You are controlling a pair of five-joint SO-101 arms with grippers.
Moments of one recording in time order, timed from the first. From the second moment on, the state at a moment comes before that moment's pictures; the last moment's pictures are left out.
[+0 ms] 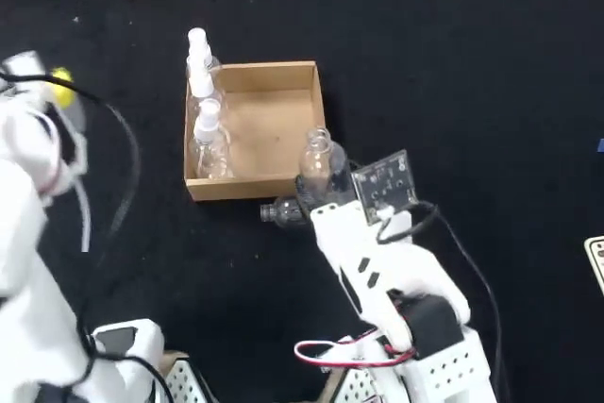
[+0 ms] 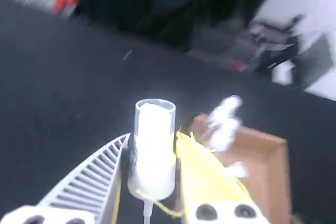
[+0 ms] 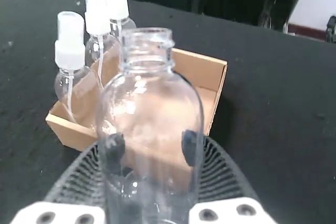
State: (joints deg) left arm -16.4 -35.5 -28.2 97.7 6.8; right arm -21.9 -89.1 73.5 48.3 1.4
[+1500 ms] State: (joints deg) left arm 27.2 -37.3 -4.1 51.2 15.9; right arm -32.2 -103.1 84.6 44.4 -2.1
